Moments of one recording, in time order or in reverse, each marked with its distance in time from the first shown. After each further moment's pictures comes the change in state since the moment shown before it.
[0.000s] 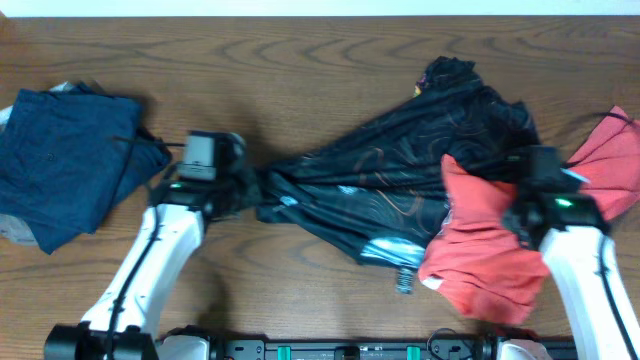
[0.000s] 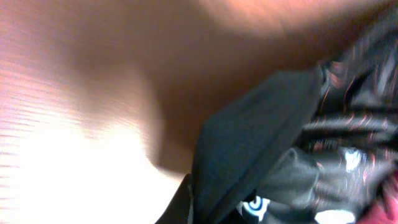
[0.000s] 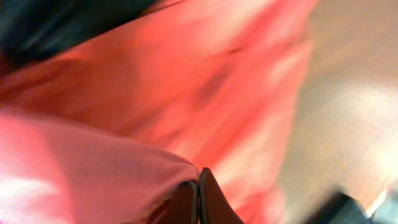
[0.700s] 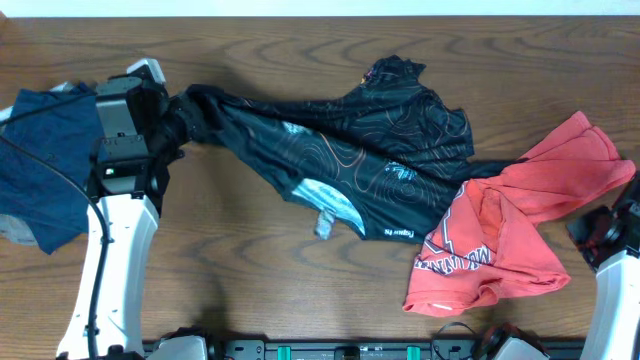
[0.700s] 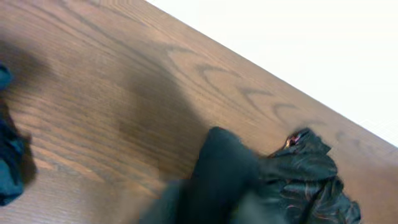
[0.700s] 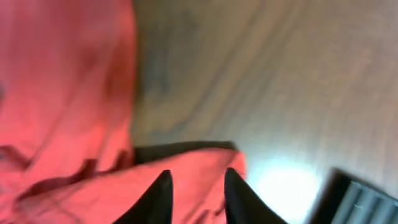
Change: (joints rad) left arm 0.214 -0.026 0.234 0.211 -0.039 0.013; right arm -0.498 -0.062 0.000 0.108 -0.279 -0.062
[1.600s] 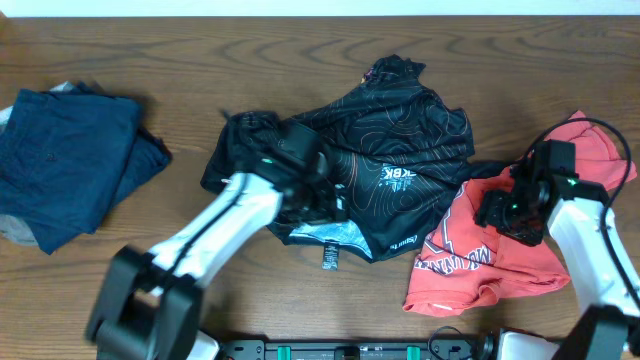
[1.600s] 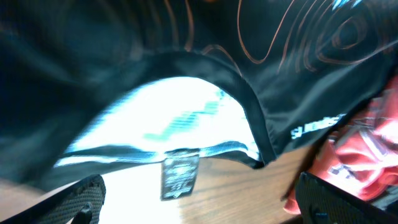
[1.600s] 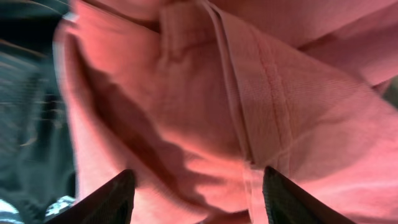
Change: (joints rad) left arm -0.666 0.327 0.004 -0.427 0.119 -0.131; right arm 0.393 0.293 -0.013 0.014 -0.309 -0.285
